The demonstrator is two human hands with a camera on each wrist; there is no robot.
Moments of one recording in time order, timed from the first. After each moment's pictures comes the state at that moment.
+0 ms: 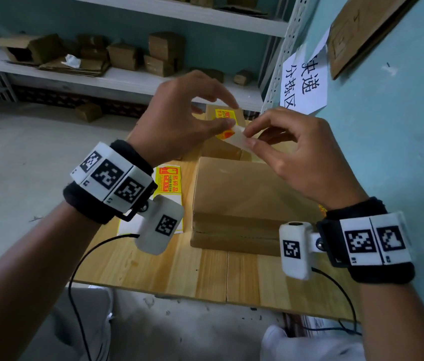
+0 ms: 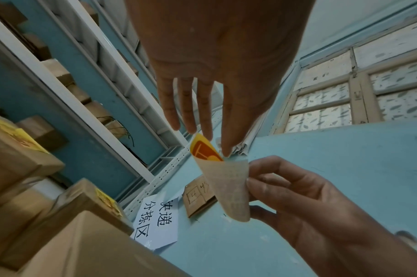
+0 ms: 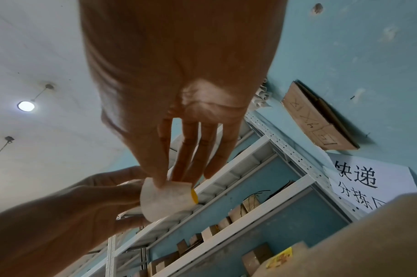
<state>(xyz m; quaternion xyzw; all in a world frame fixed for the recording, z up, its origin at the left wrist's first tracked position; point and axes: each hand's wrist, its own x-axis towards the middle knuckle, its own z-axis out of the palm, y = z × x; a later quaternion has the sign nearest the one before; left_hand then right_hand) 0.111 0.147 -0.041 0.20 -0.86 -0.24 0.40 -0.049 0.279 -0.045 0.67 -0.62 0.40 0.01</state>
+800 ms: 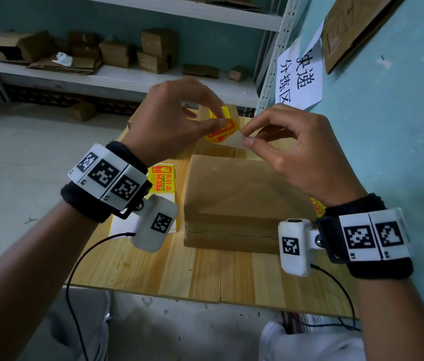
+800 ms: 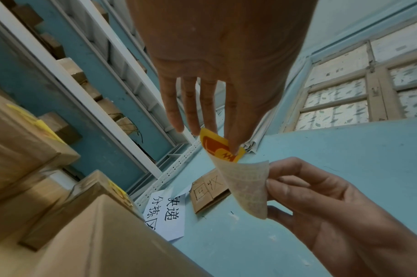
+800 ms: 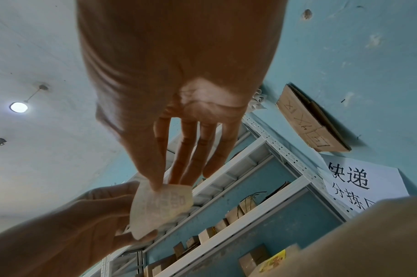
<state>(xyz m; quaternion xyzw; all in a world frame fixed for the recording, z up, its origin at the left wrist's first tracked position) 0.102 0.141 -0.050 0.20 -0.86 -0.25 0.40 -0.062 0.281 -0.048 0.67 -0.63 0.40 0.02</state>
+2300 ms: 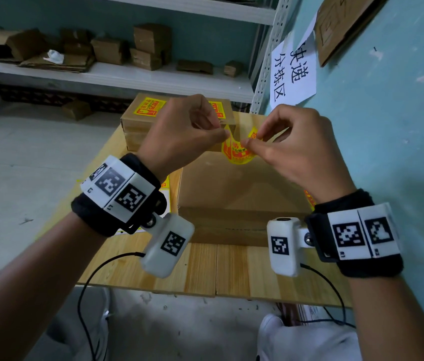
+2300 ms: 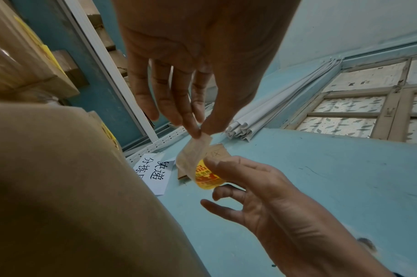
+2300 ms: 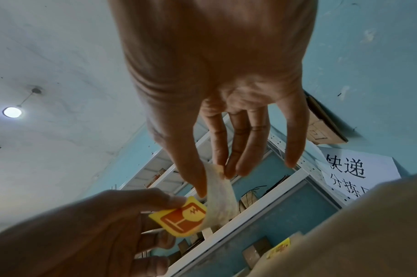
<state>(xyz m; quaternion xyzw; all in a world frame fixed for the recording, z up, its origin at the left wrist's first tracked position) 0.084 0.171 -0.064 0.28 -0.78 -0.41 0.38 -0.062 0.285 -0.056 0.52 -0.76 0.39 0.06</state>
